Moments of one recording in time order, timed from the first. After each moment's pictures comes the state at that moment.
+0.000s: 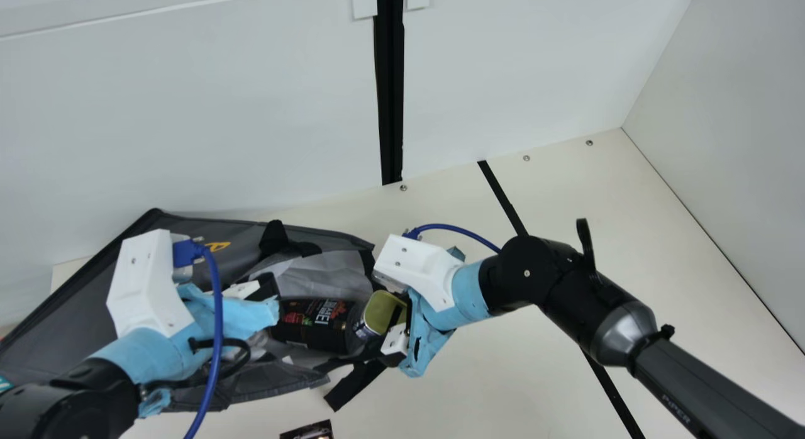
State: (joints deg) left arm -33.0 85.8 -70.6 -15.5 28.7 -14.4; right arm 11.0 86.9 -61.5 39.8 47.2 -59.3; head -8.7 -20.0
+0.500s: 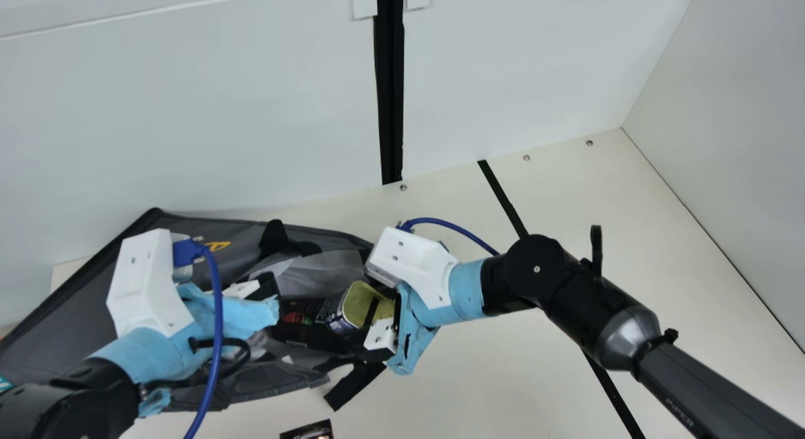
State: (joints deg) left arm -33.0 85.8 -70.6 -15.5 28.7 -14.4; right arm 10.5 86.7 -59.8 54.8 45.7 -72.3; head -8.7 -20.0
